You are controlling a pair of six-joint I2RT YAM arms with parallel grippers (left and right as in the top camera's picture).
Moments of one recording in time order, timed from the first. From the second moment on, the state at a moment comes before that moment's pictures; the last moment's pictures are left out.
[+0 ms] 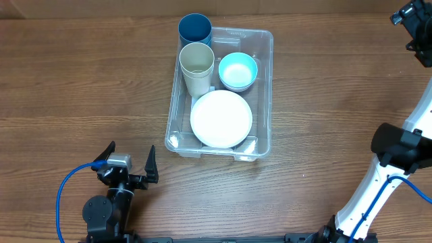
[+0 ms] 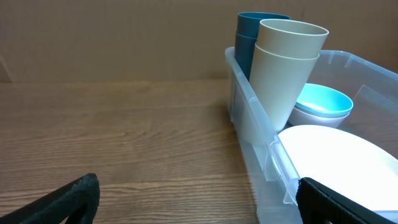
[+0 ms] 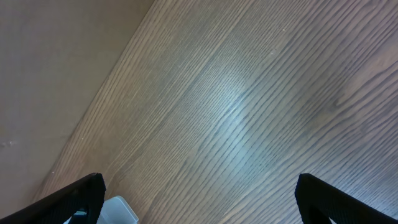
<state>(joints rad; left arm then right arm) 0.10 0.02 0.05 -0.15 0.23 -0.03 -0.39 2.33 2.90 -1.64 -0.08 0.57</state>
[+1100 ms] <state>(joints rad) 0.10 0.02 0.05 -0.15 0.23 -0.03 -0.05 1.79 2.74 -1.53 0.24 0.57</state>
